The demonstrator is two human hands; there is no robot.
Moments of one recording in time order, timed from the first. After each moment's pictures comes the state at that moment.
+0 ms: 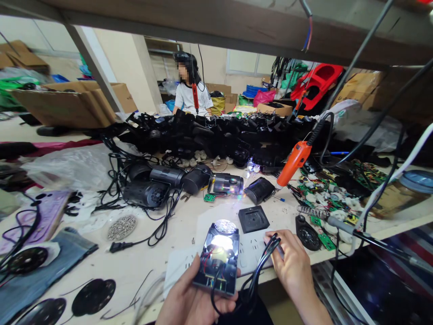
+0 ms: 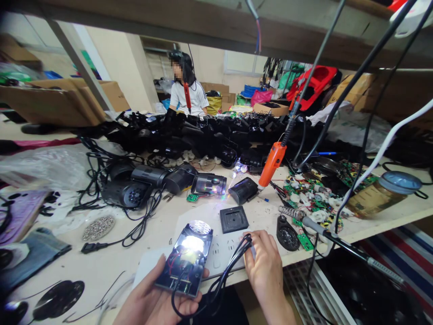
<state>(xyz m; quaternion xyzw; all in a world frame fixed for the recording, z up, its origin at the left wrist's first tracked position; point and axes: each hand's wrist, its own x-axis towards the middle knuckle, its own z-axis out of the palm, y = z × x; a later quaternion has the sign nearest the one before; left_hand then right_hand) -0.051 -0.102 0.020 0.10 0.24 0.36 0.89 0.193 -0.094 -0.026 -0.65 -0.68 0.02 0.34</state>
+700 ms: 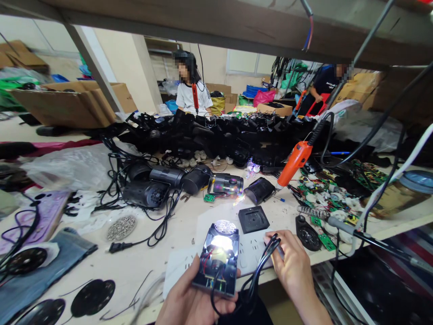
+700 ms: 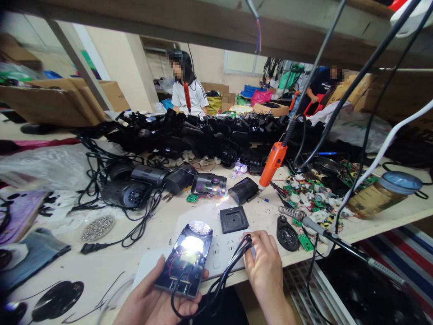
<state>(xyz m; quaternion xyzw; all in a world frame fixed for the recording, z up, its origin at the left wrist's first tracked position) -0.051 -0.102 0.018 0.11 0.23 0.36 0.90 0.193 -0.094 -0.026 -0.65 -0.68 0.01 0.34</state>
